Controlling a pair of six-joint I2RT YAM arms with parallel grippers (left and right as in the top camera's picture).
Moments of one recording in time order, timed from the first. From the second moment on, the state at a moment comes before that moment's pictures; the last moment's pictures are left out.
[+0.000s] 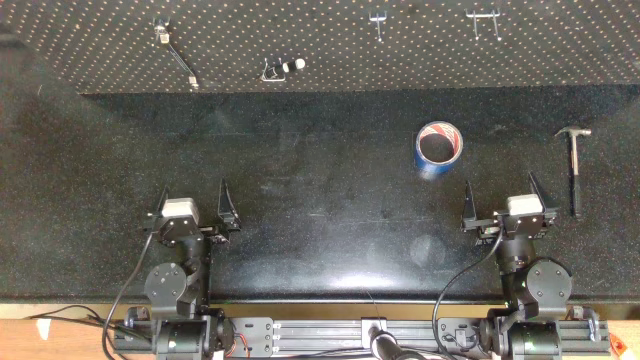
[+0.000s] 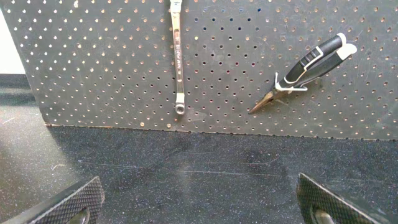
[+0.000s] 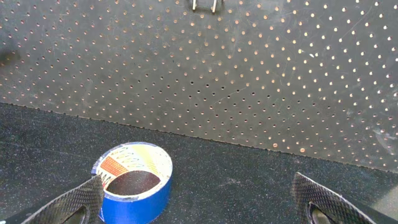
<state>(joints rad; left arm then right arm) 0.04 0.02 0.01 -0.07 -0.05 -0.02 -0.02 0.01 0.01 -0.06 -0.11 -0.16</state>
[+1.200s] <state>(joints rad) 0.04 0.02 0.01 -0.07 -0.04 0.00 -0.02 0.21 0.07 -0.02 -0.06 0.09</state>
